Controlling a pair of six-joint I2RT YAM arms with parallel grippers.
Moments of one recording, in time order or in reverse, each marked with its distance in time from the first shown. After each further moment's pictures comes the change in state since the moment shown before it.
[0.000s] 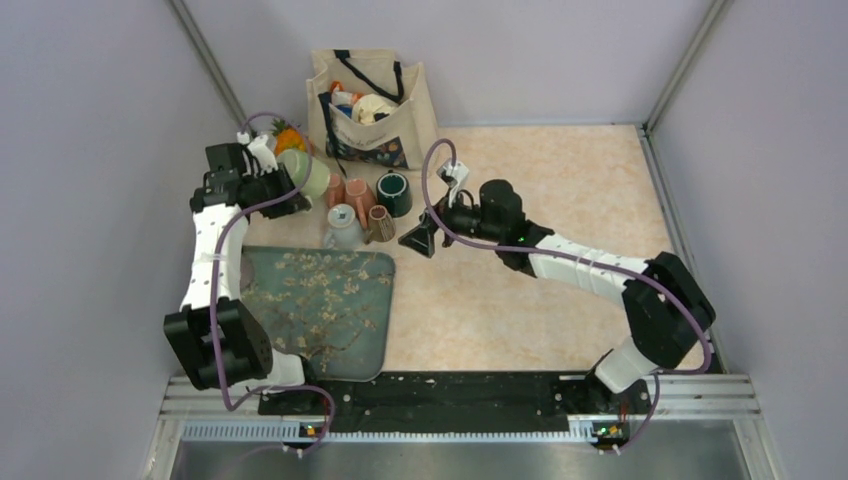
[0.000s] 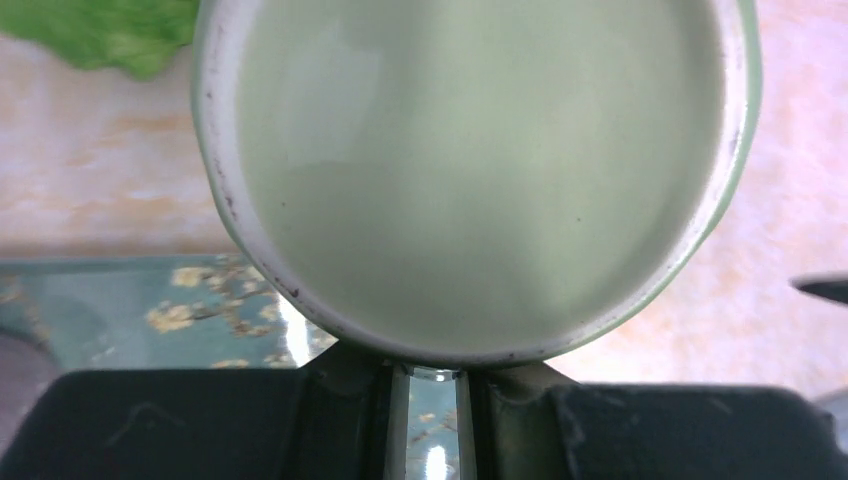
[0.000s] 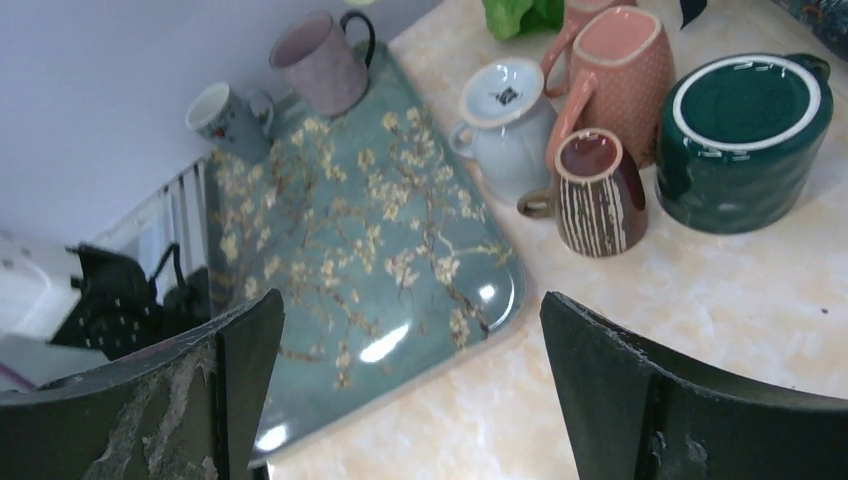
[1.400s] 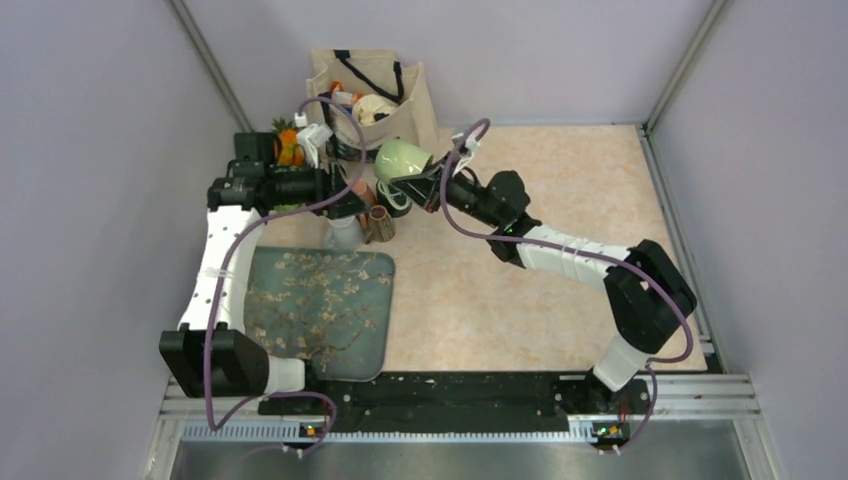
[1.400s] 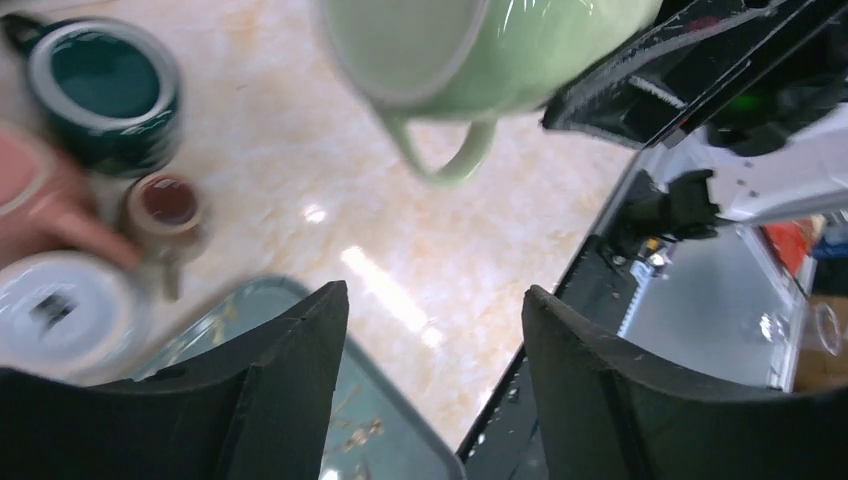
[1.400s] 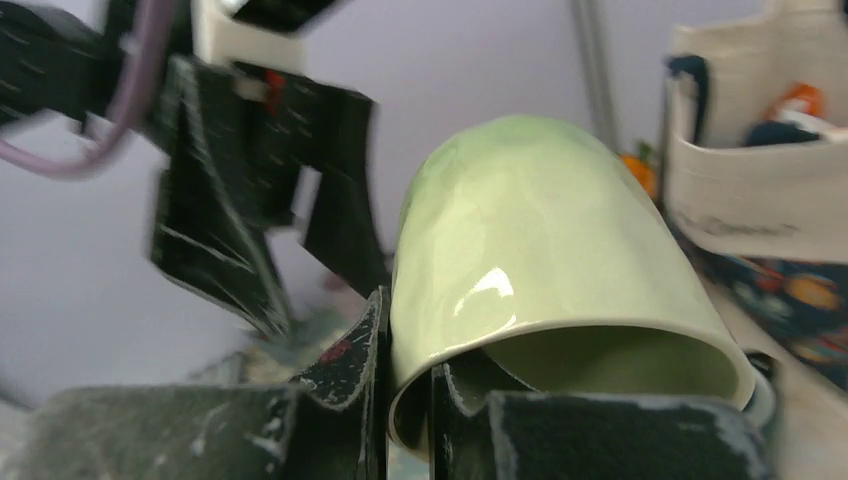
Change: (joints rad) left arm -0.266 -0.075 0.103 -0.095 0.570 0.149; right arm 0.006 0.140 0.100 0.639 0.063 0.261
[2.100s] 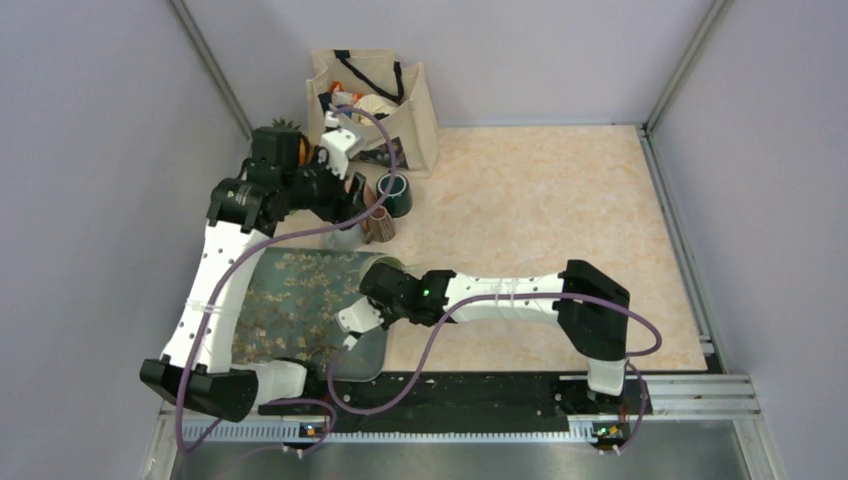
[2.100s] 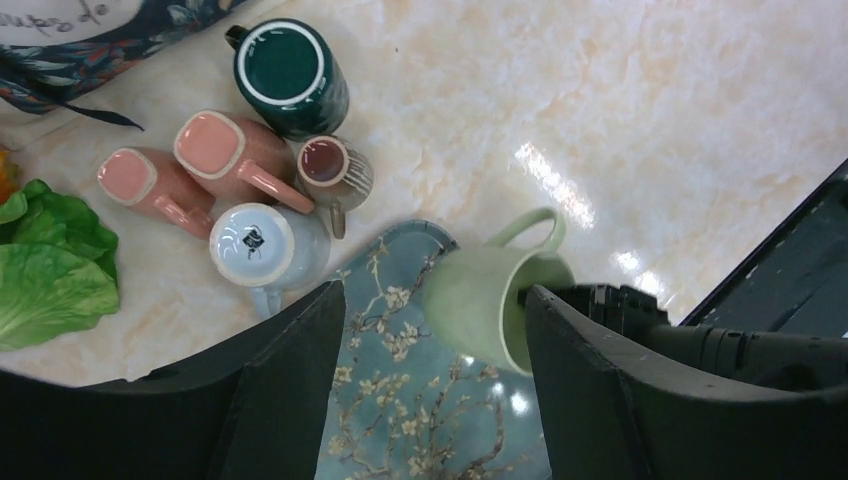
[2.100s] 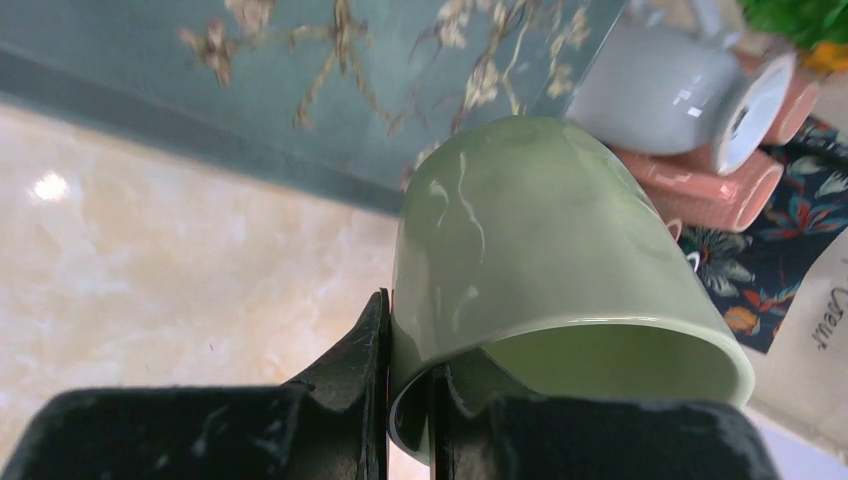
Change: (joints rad) left arm -0.156 -0.084 0.174 -0.206 -0.514 0.211; right arm 0.538 0.188 0.316 -1.401 0.625 -1.542
